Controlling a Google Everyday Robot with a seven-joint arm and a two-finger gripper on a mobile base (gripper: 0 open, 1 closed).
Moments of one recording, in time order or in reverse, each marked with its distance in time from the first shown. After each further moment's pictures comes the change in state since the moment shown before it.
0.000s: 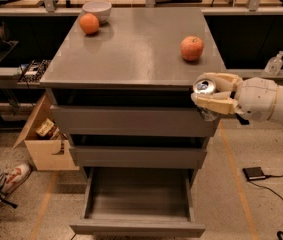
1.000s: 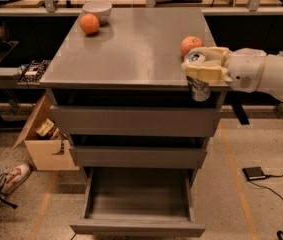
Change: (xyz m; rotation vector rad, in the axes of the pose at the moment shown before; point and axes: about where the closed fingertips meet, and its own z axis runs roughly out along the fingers) arm -0.039 -0.046 0.036 0.038 0.021 0.140
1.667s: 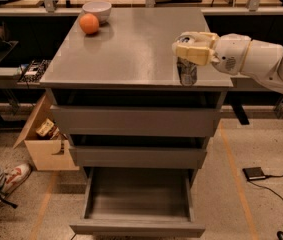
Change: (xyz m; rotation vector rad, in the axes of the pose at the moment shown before) arm -0.016 -0.039 0.041 0.019 -0.066 0.090
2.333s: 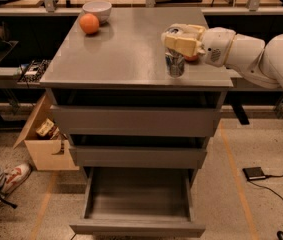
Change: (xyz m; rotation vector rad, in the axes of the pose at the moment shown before) arm -0.009 -0.017 0.037 0.000 -0.062 0.023
